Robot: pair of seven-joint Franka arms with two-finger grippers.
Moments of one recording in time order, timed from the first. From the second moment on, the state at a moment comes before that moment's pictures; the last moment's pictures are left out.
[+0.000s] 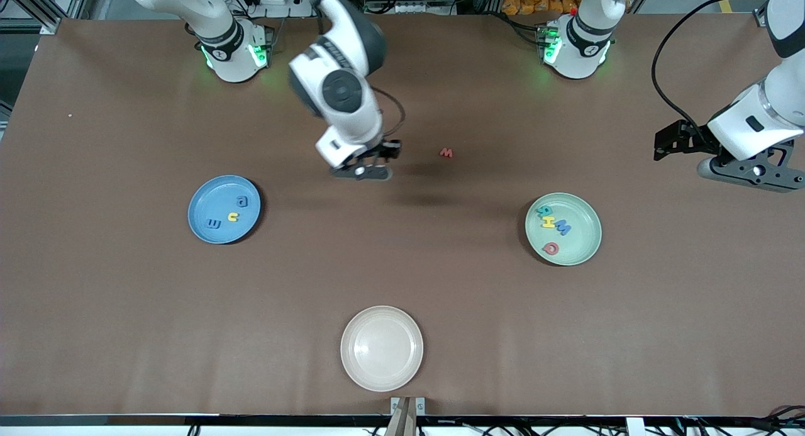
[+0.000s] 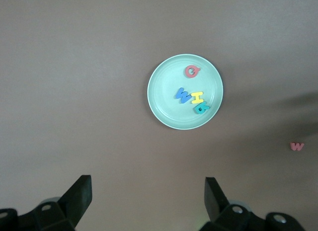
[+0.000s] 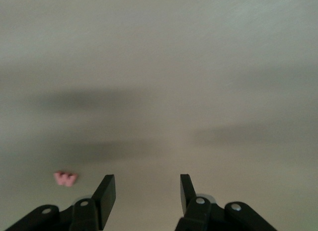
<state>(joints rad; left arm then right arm) -0.10 0.02 0.02 -1.68 0.00 1.63 0.16 0.82 0.40 0.00 -1.79 0.18 2.14 0.83</state>
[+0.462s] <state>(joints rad) -0.10 0.02 0.02 -1.68 0.00 1.63 0.16 0.98 0.59 0.00 -1.63 0.18 2.26 1.05</state>
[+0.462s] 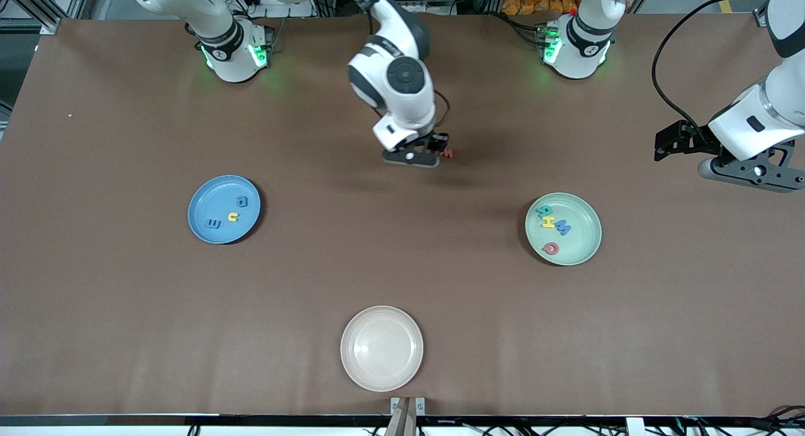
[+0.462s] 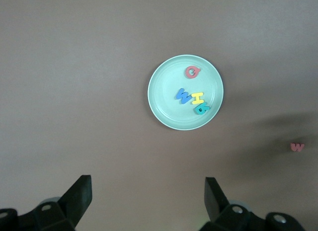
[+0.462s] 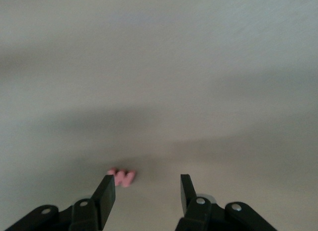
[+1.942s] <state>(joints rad) -0.10 0.02 0.02 -1.68 0.00 1.63 0.16 1.09 0.77 -0.01 -1.52 0.03 2.35 1.39</state>
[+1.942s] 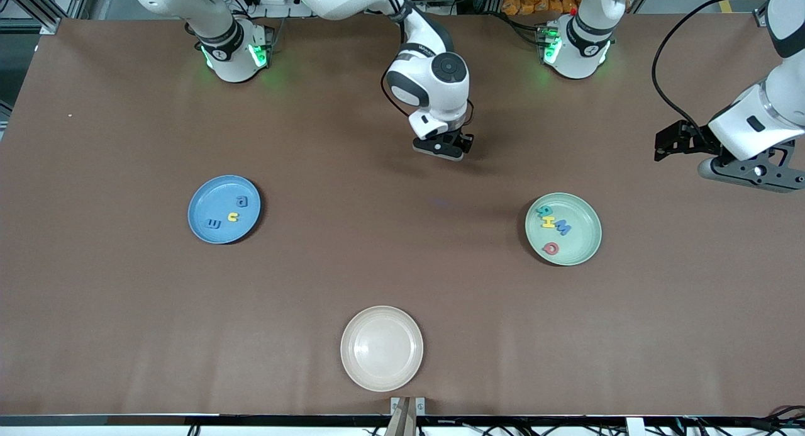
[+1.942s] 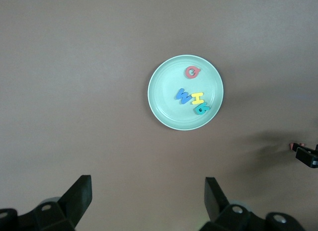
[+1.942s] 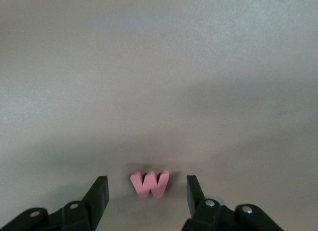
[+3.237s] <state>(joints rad) -0.10 0.02 0.02 -1.68 0.00 1.63 0.16 1.13 0.84 -0.02 -1.46 -0.06 2.33 1.45</state>
